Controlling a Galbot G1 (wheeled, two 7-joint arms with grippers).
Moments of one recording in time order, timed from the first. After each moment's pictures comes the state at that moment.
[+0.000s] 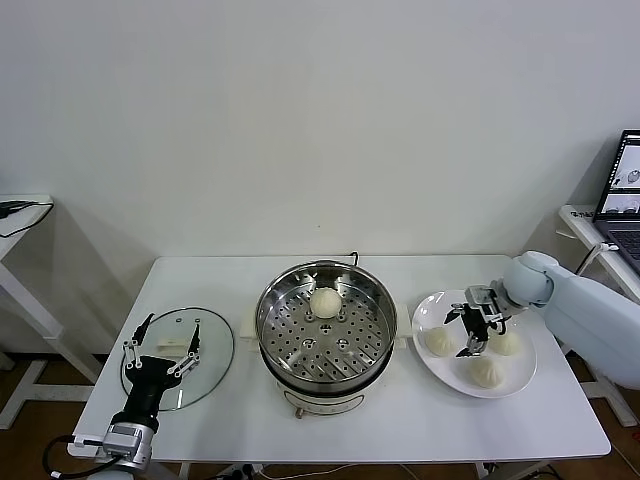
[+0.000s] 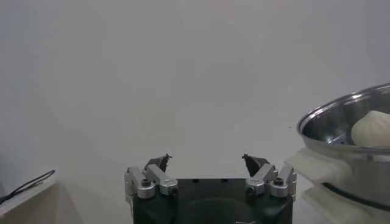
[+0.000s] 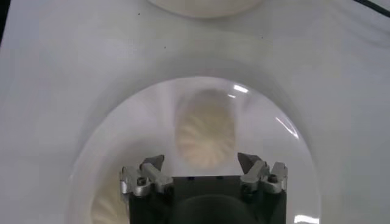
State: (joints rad) left arm 1.59 -1.47 -0.74 -2.10 0.18 -0.07 0.15; right arm -0.07 0.68 -0.74 1.17 -0.04 -0.07 -1.08
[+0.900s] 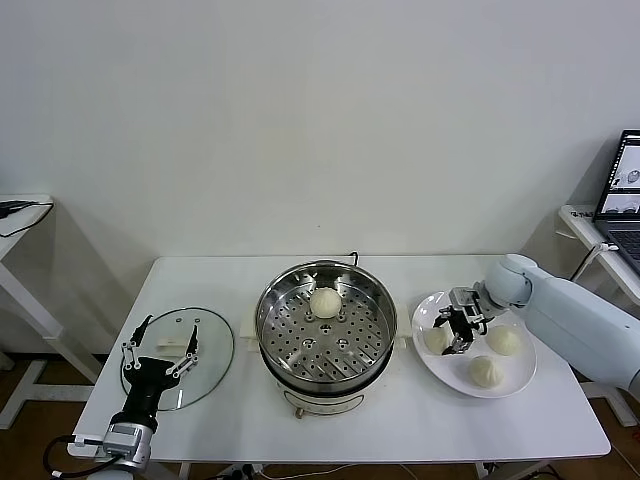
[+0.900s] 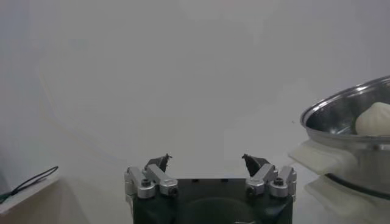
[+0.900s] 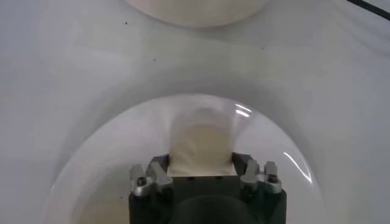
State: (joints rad) left arm 1.58 -1.47 -0.74 -2.07 0.18 -0.07 0.15; right arm -0.08 0.74 -0.73 1.13 -0.06 -0.07 -1.09
